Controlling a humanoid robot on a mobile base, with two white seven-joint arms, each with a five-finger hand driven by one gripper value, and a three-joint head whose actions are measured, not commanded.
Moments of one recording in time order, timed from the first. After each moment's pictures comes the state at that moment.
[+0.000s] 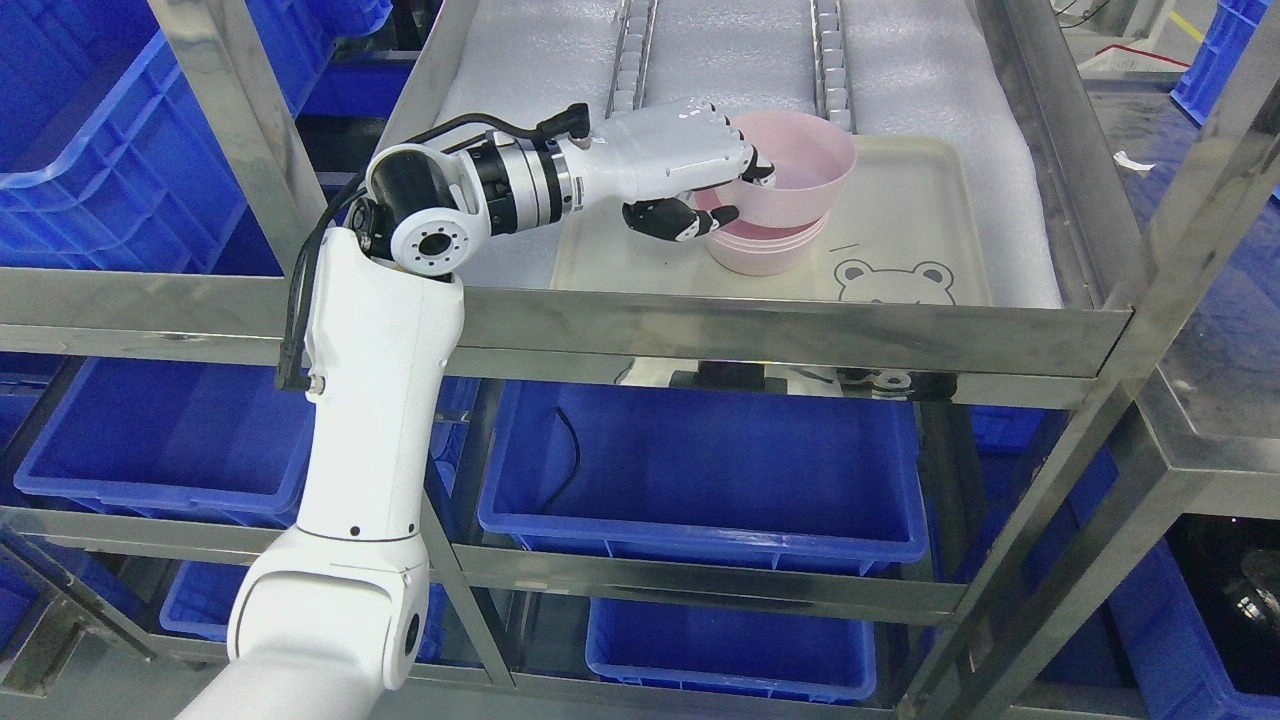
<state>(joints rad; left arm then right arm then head) -0.84 0.00 -0.09 -1.35 -0.80 -0.76 -0.94 0.00 0.00 0.05 0.00 0.05 -0.08 -0.02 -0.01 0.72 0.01</state>
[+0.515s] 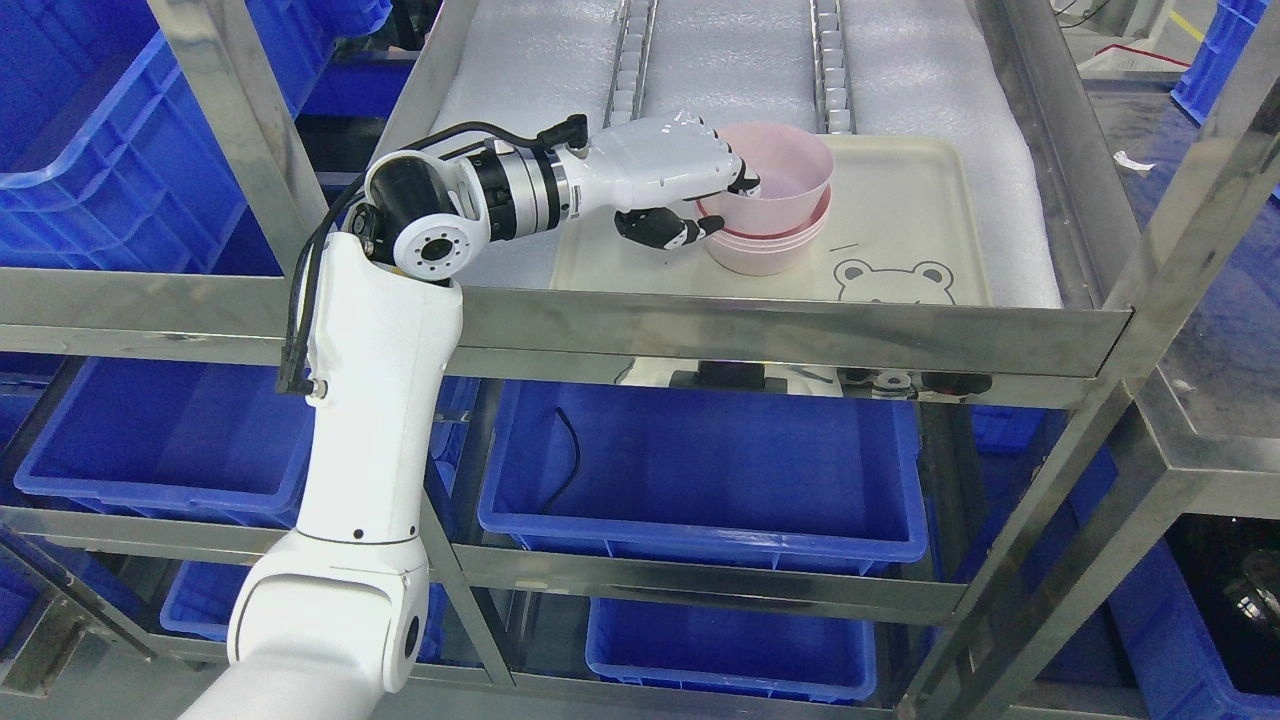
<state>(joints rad) -0.84 0.00 -0.07 -1.34 -0.87 -0.76 -0.95 0.00 0.00 0.05 0.00 0.05 -0.08 -0.02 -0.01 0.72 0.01</state>
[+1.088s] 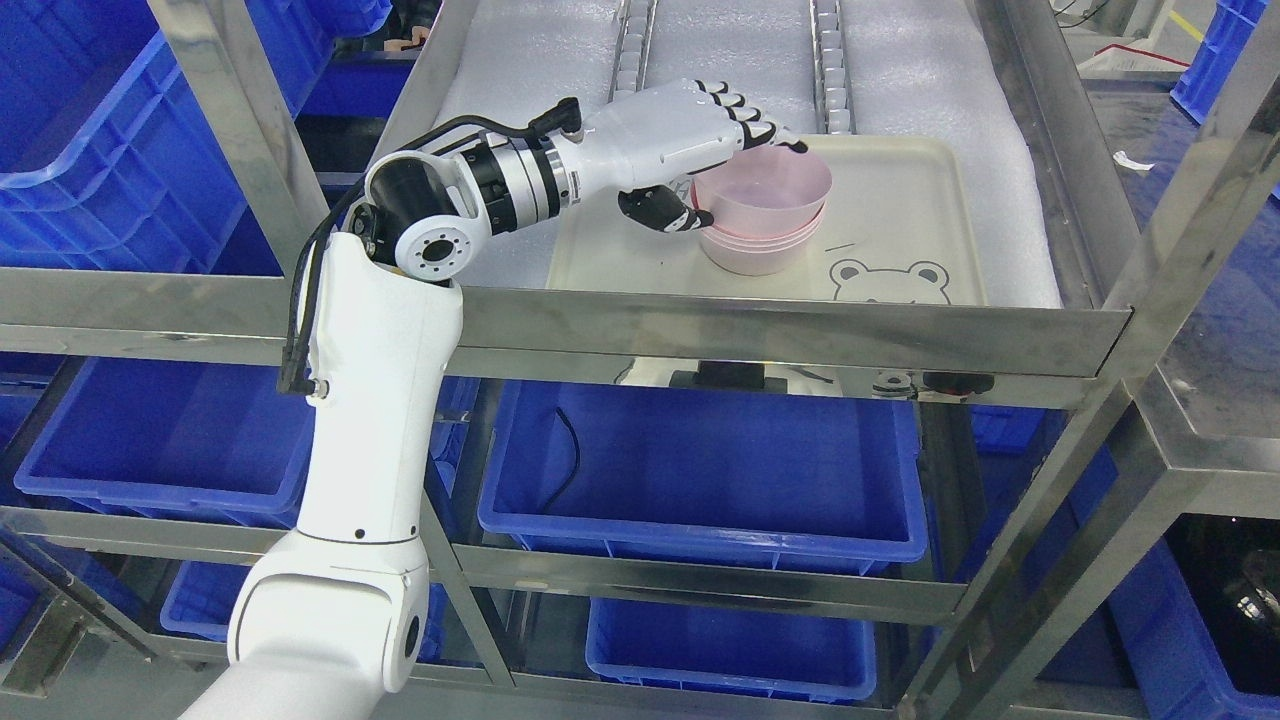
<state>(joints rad) -0.84 0.00 -0.08 -1.34 -0.84 -0.76 -0.77 0.00 0.00 0.05 0.00 0.05 -0.08 -0.02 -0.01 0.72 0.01</state>
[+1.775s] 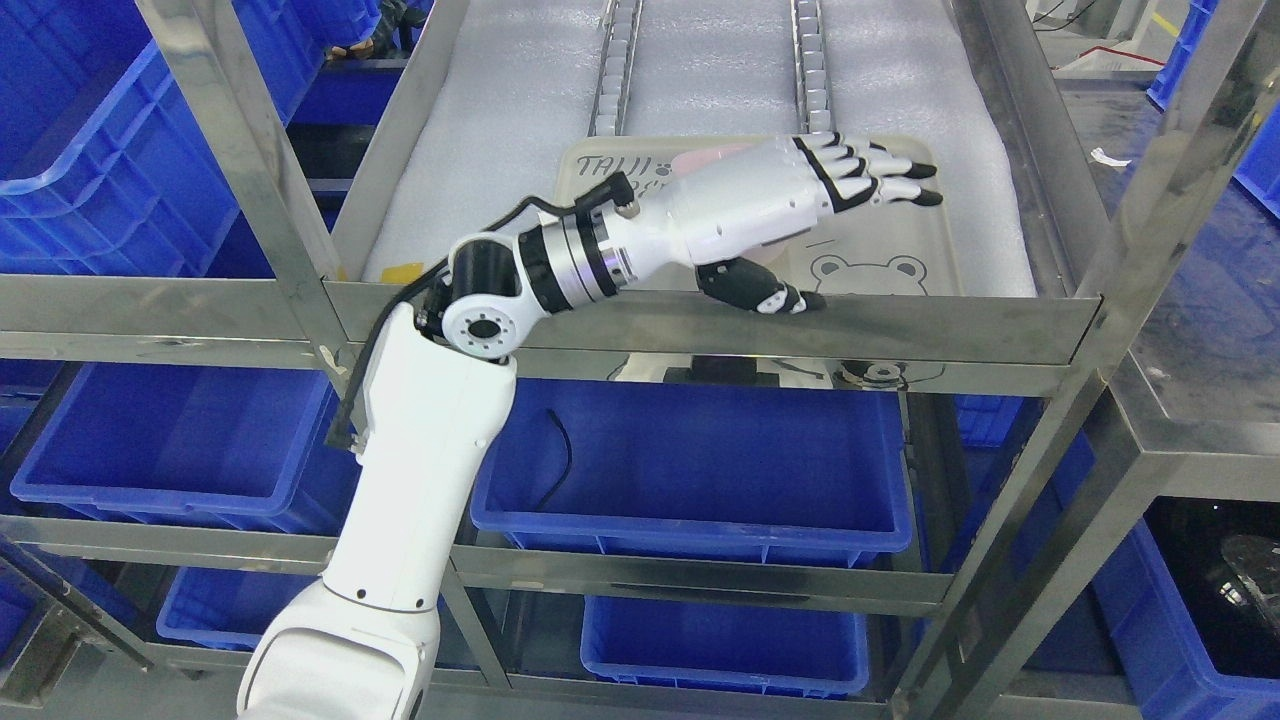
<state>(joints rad) -0.67 0.00 -0.28 -1.41 -0.46 -0.78 -0.69 0.00 0.00 0.05 0.00 0.05 -0.08 -0.02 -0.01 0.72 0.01</state>
